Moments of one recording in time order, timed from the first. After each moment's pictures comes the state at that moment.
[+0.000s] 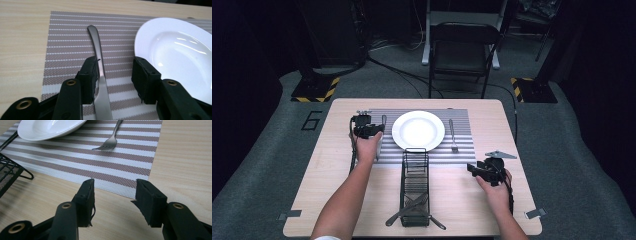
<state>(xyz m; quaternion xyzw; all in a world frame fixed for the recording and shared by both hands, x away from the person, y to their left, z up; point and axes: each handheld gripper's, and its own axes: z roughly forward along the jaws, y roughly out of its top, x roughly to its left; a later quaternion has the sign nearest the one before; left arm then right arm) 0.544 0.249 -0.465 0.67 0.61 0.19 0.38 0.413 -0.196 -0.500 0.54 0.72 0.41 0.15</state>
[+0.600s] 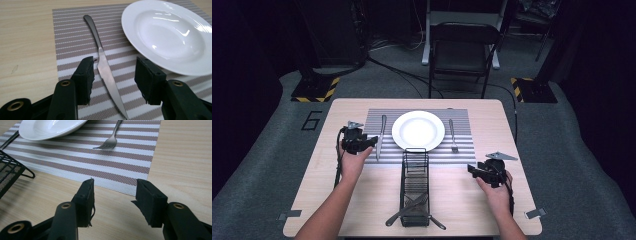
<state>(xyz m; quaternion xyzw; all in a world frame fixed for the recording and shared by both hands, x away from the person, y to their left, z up) 0.477 0.269 -0.457 0.72 0.54 0.21 0.38 0.407 -0.196 -0.498 0.54 0.72 0.41 0.15</state>
